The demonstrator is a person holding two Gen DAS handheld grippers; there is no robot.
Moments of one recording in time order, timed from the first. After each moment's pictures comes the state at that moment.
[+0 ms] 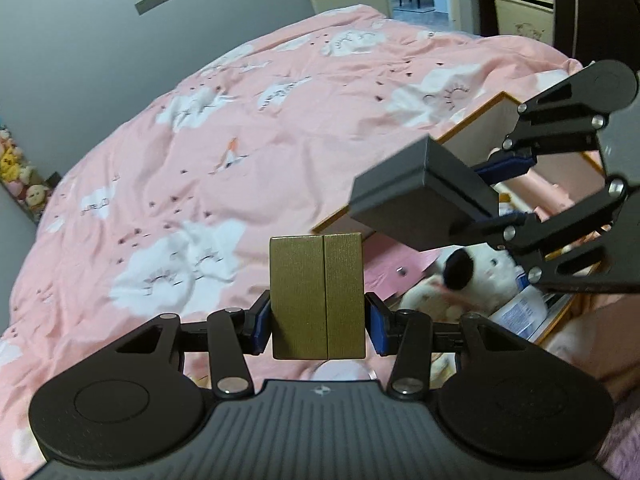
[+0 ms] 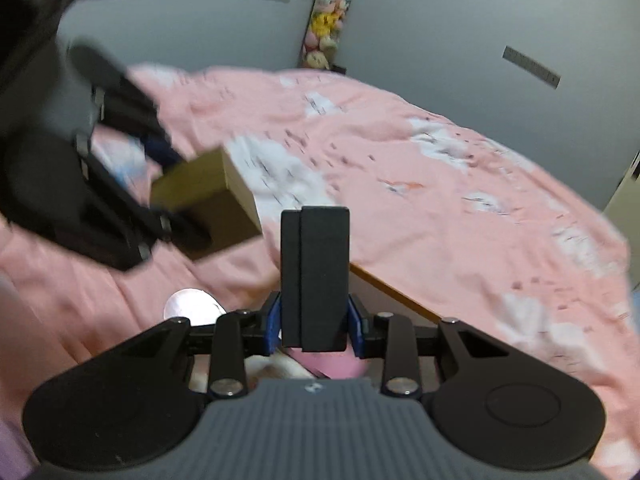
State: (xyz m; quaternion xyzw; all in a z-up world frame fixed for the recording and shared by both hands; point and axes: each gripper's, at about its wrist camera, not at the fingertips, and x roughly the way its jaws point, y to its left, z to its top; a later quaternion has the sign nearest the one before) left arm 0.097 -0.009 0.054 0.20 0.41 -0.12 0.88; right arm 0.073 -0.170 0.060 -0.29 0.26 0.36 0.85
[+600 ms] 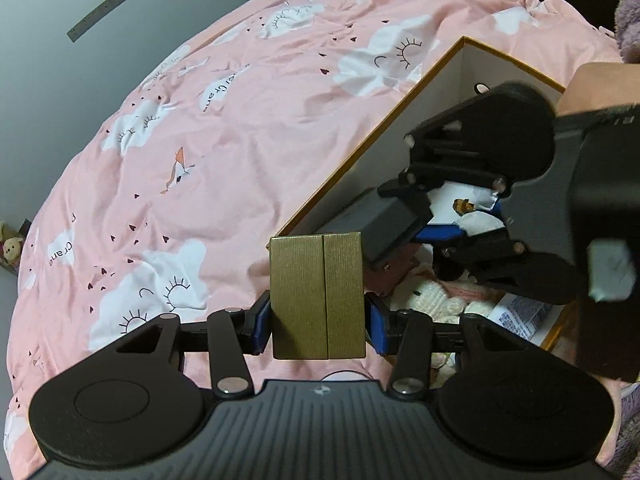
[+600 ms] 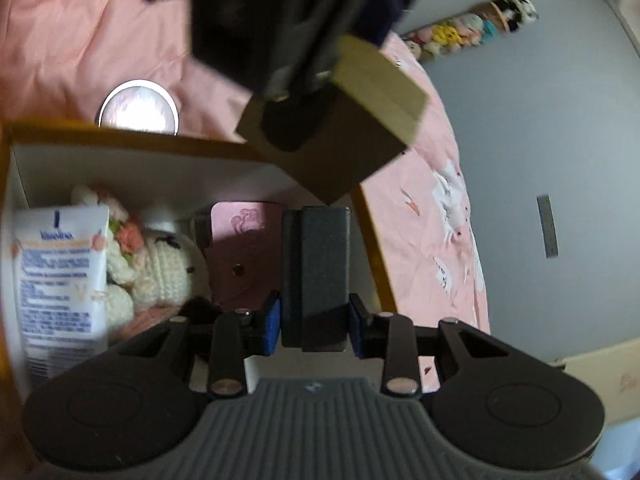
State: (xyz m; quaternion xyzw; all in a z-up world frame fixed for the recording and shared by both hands) left arm 0.126 -0.036 0.021 0.28 0.43 -0.18 0.84; right arm 0.079 -0.127 -0.047 -0.63 0.13 0.33 0.70
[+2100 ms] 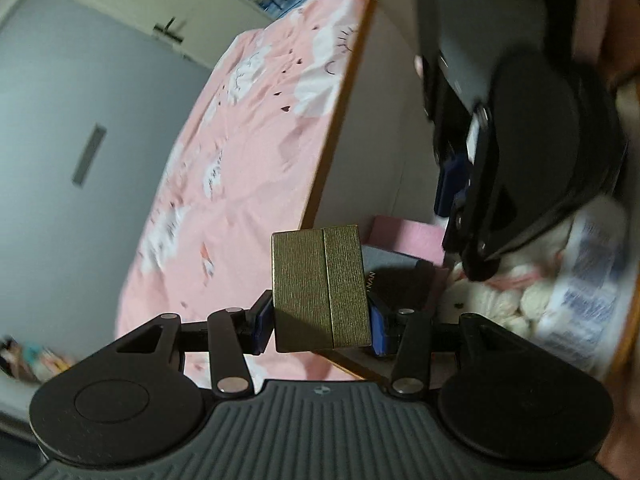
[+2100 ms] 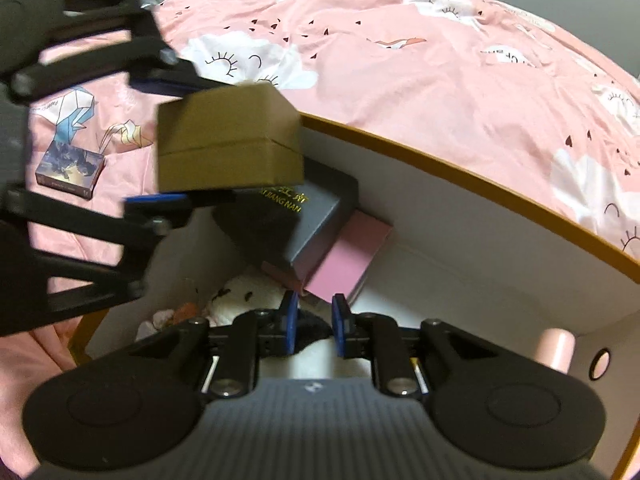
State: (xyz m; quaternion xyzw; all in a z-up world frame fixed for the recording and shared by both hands) left arm 0.110 -0.099 -0.043 0.53 0.28 -0.16 0.79; right arm 0.175 -0.193 0.000 -0.19 0.44 0.35 0.80
